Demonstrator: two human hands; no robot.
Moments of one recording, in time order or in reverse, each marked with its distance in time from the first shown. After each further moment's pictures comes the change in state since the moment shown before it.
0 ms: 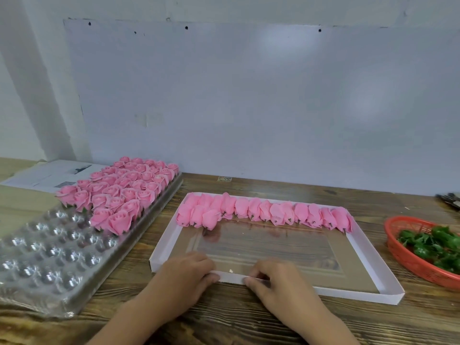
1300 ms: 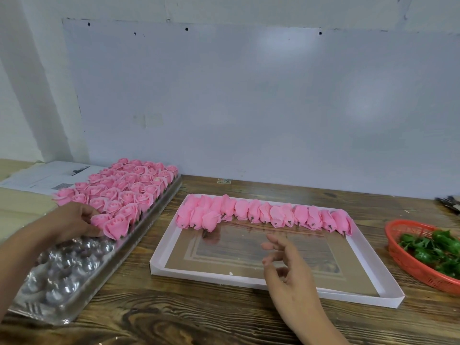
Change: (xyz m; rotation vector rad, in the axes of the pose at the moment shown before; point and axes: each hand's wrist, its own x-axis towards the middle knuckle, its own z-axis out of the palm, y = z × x) left_hand -0.012 -0.225 -0.106 -0.222 -0.063 -0.824; right_hand -0.001 -0.007 0.007 0.581 0.385 0.047
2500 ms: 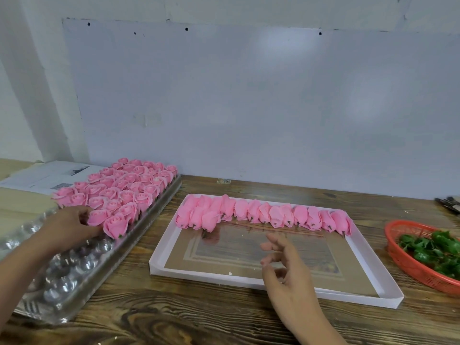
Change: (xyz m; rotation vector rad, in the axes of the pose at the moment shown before) left_hand -0.021 0.006 0.020 0.028 0.240 0.011; right_hand -0.001 -0.001 0.001 0.009 0.001 0.005
